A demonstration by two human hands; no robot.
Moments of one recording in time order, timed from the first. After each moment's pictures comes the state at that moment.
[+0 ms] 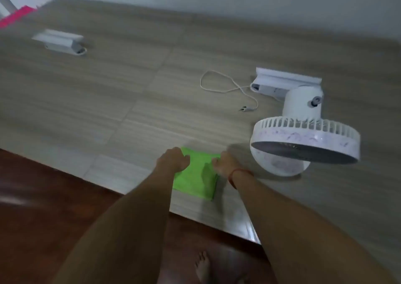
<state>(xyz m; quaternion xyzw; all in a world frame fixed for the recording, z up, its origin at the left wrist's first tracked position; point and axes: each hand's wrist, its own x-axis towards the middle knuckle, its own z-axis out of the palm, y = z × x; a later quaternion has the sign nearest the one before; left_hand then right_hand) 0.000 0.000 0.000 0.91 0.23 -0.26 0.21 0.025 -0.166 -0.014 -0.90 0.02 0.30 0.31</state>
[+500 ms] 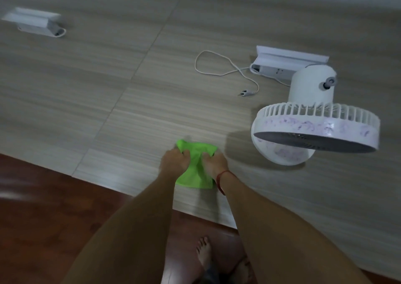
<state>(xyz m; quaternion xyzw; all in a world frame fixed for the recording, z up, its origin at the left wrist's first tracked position) -0.006 -0.016 -0.041 0.90 0.29 -0.17 0.28 0.011 -0.134 -0.047 -0.82 0.19 0.27 0.46</state>
